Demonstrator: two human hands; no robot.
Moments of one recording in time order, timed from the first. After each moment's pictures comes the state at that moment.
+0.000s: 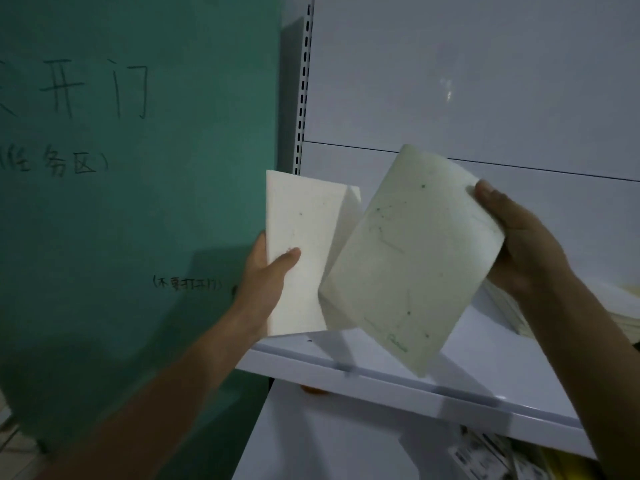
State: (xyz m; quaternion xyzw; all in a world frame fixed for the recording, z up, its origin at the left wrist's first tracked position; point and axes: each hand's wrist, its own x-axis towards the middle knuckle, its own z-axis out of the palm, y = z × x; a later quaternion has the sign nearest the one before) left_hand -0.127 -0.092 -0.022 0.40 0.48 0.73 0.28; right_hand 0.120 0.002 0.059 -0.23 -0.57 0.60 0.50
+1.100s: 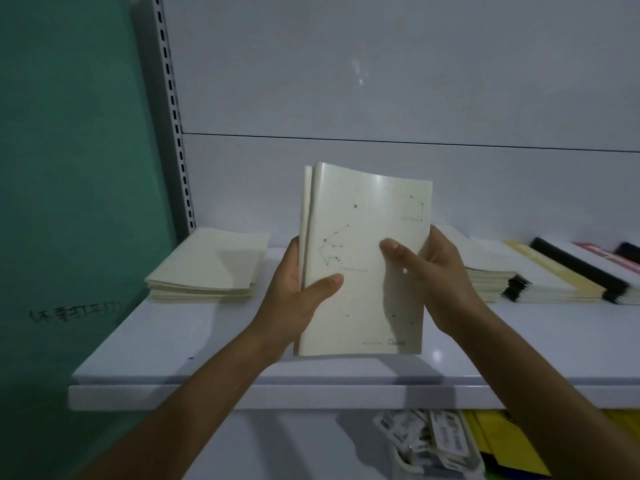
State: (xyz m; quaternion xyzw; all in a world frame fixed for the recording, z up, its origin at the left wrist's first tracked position) left_hand 0.021 -0.039 -0.024 0.57 0.41 0.61 0.37; right_hand 0.199 0.022 -0.010 -0.35 -0.64 0.40 0.55
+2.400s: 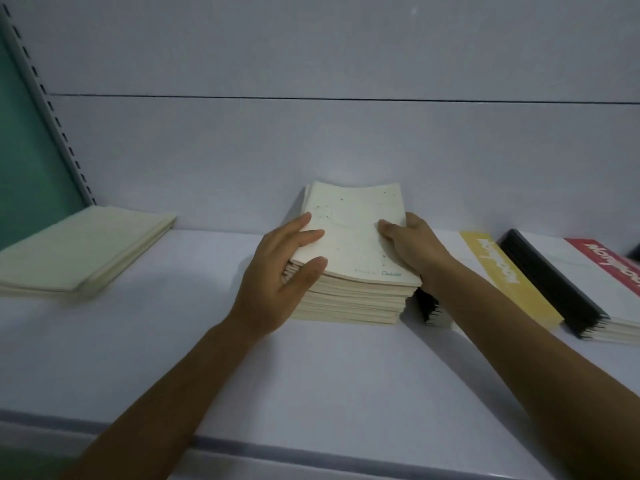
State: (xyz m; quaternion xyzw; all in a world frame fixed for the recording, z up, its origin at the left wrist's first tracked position) left_hand 0.170 0.111 -0.065 0.68 0.53 0.50 0.02; right_hand 0.355 0.203 -0.021 -0.50 -0.60 0.48 0.40
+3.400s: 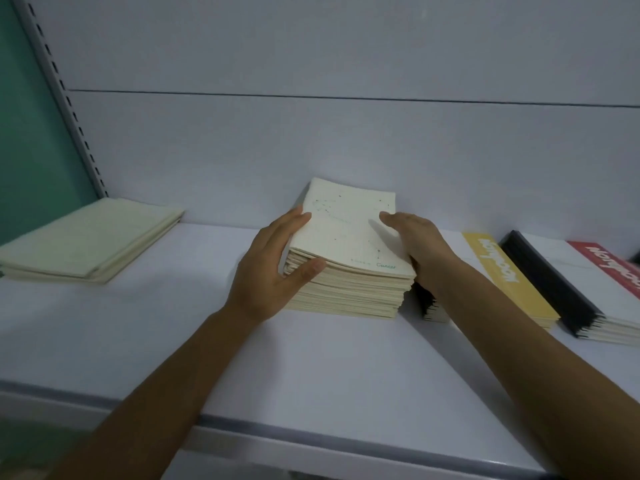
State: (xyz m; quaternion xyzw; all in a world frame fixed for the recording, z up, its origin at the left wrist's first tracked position) left_hand 0.157 0.114 -0.075 0.68 0.54 0.49 -0.03; right_hand 0.358 0.213 -0.027 -0.47 -0.54 0.55 0.43
